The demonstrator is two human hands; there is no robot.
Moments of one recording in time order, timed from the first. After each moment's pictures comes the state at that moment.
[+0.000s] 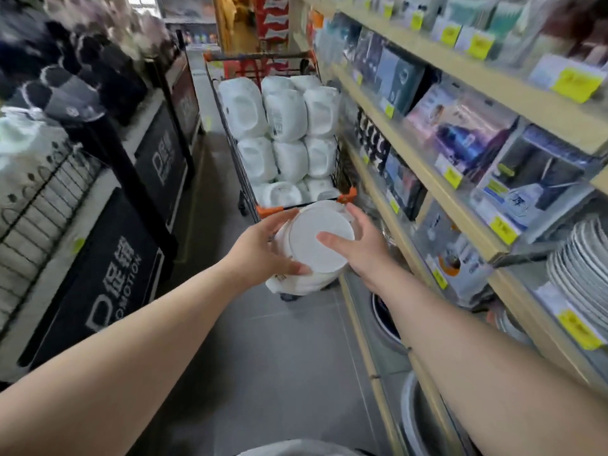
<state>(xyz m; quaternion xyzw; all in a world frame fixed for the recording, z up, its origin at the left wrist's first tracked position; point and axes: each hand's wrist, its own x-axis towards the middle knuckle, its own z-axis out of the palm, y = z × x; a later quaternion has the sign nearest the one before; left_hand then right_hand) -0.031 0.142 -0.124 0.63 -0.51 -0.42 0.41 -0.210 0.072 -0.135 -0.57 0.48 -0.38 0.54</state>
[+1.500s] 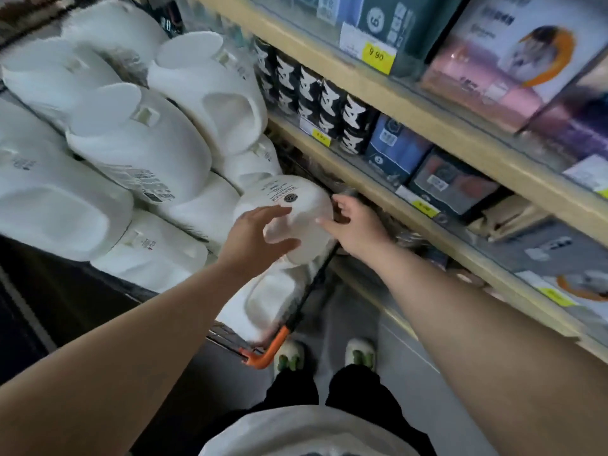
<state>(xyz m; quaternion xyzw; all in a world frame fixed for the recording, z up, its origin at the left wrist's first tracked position) 0.108 -0.373 -0.239 0.52 -0.77 -0.36 0.12 -0.081 -0.332 -0.251 -0.41 0.75 -0.30 0.42</state>
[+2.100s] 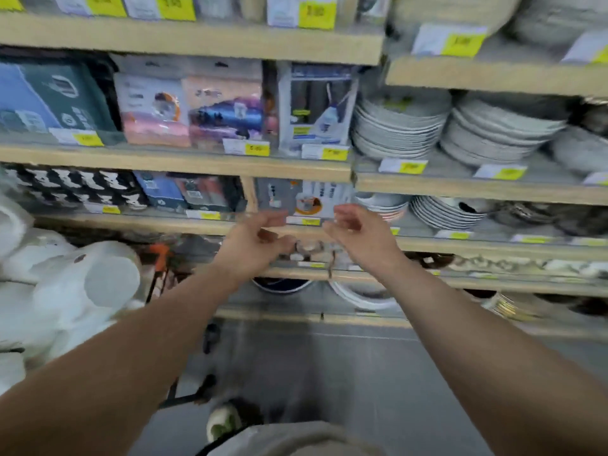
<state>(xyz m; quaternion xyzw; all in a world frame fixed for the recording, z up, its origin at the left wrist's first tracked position) -0.083 -0.126 -0.147 0.21 -0.82 -0.51 0.11 -0.198 0.039 -0.139 -0.21 0.84 -0.48 0.16</state>
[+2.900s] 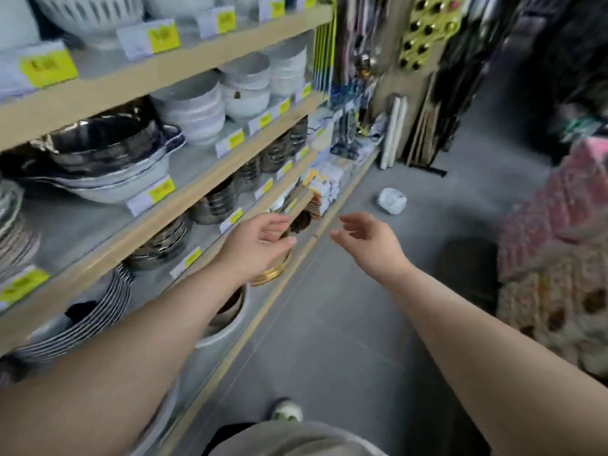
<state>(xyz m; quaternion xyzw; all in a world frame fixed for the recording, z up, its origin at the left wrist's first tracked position) -0.412 0.433 -0.138 -0.25 -0.80 -0.51 -0.18 -0.311 0.614 -0.140 0.27 0.82 -0.49 -0.11</state>
